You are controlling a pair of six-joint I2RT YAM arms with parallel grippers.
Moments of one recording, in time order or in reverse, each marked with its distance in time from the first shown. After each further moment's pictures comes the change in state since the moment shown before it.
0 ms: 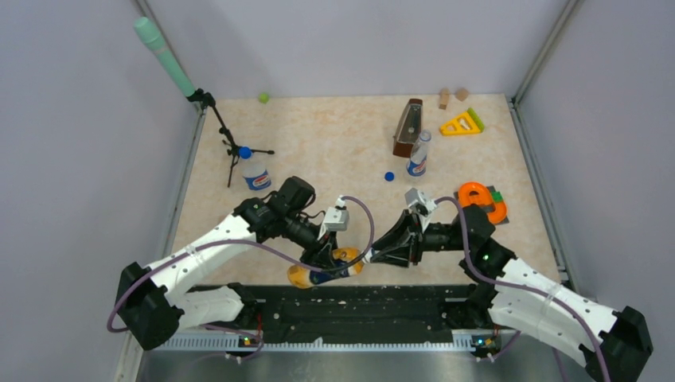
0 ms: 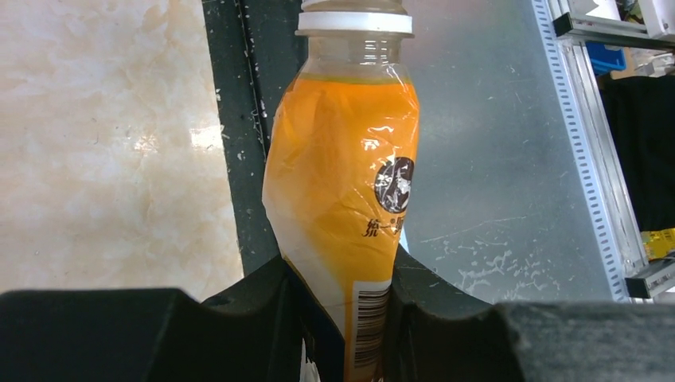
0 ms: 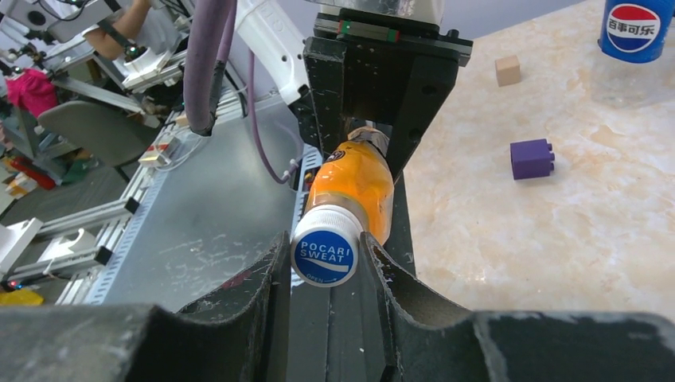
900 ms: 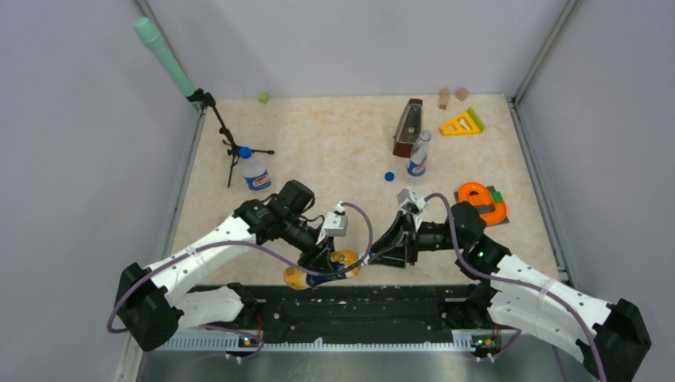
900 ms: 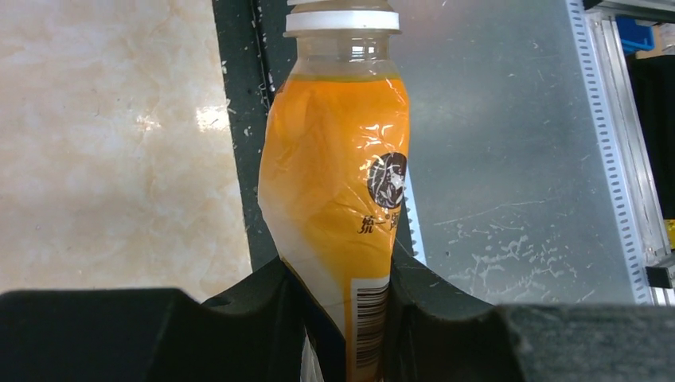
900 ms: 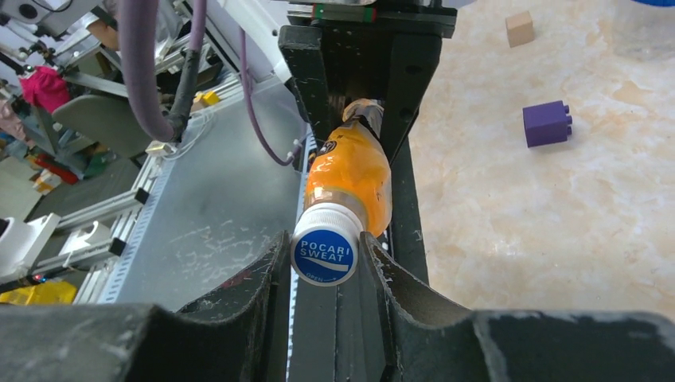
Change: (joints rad) left arm 0.000 -0.008 -0.022 -0.043 -0.063 0.048; right arm -0.006 0.070 0.003 -0.037 -0.009 0.011
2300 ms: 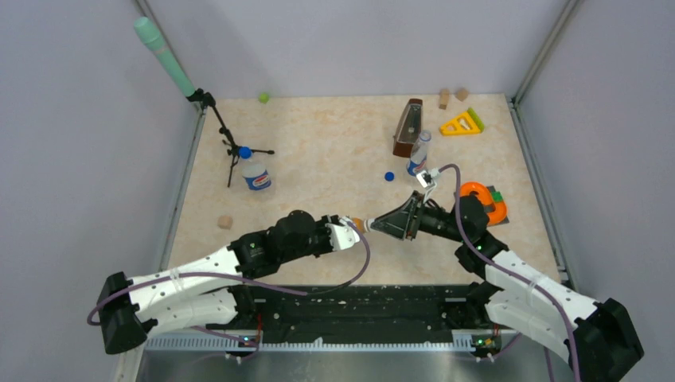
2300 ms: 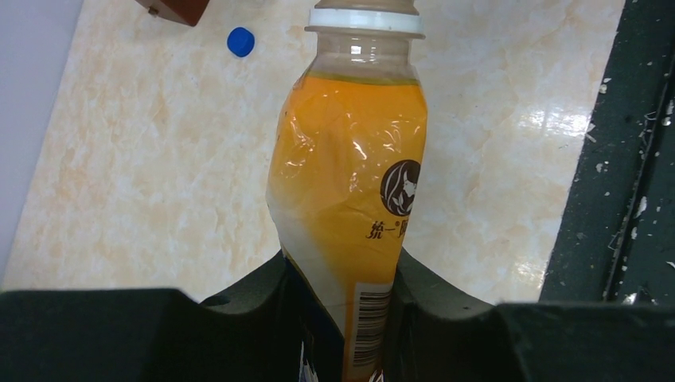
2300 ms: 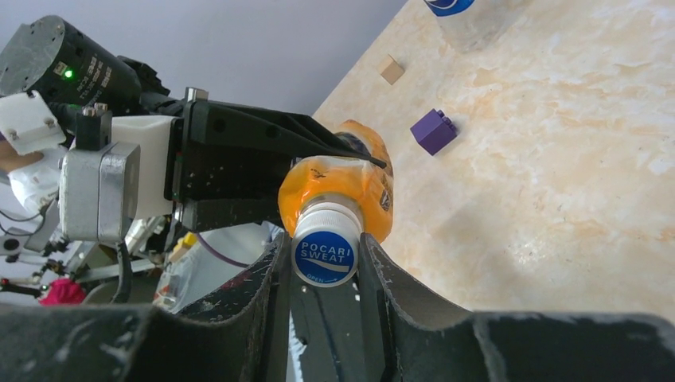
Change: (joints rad) left arm -0.311 -0.214 -0.222 0.565 -1.051 -0.019; right arm -0.167 0.049 -0.043 0.126 0.219 0.350
